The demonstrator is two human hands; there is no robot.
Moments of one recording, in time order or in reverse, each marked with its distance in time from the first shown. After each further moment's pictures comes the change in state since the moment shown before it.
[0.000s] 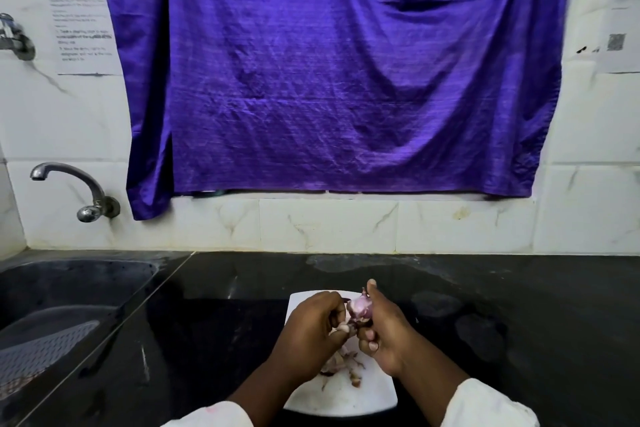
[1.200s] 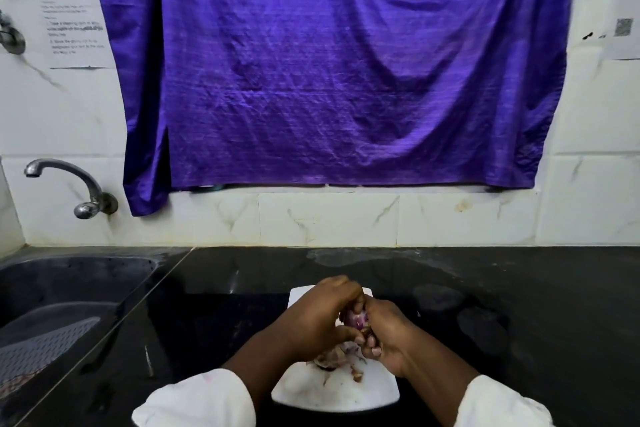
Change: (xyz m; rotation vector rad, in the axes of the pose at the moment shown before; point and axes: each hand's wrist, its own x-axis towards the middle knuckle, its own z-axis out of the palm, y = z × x) left_hand 0.025 0.015 -0.020 0.157 -0.267 0.213; right_hand -0.005 0.003 -0.003 -0.218 -0.065 0.002
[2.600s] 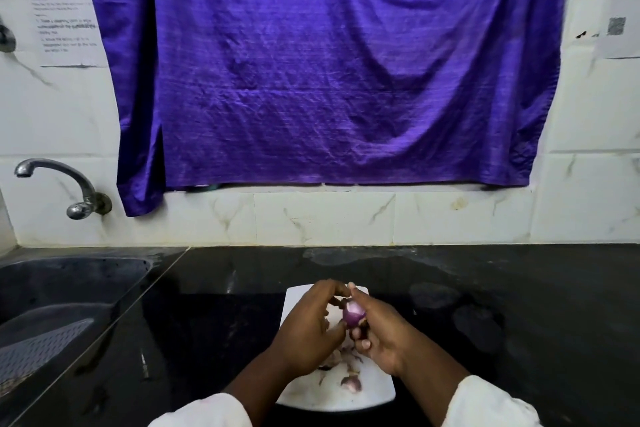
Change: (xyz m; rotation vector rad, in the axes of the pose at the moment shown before) left_hand -0.019 -0.010 0.032 -0.235 0.211 -0.216; right_hand 0.006 0.005 -0.002 0.201 -0.060 0.011
